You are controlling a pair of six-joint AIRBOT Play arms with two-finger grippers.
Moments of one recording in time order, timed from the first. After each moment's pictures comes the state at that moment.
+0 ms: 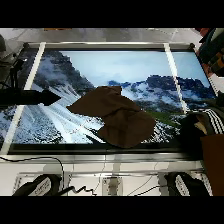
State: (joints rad) left arm 0.29 -1.09 1.14 0.80 -1.30 -0.94; right arm -0.29 -0.71 1.26 -1.56 1.23 1.36
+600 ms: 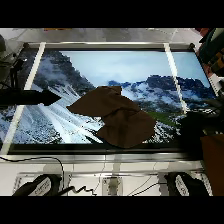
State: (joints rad) left arm 0.29 -1.09 1.14 0.80 -1.30 -0.94; right arm -0.29 -0.67 0.95 -1.12 1.53 1.53
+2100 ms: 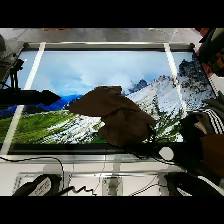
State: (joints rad) left arm 0.29 -1.09 1.14 0.80 -1.30 -0.94; right arm 0.68 -0.89 0.31 -0.84 0.53 2.01
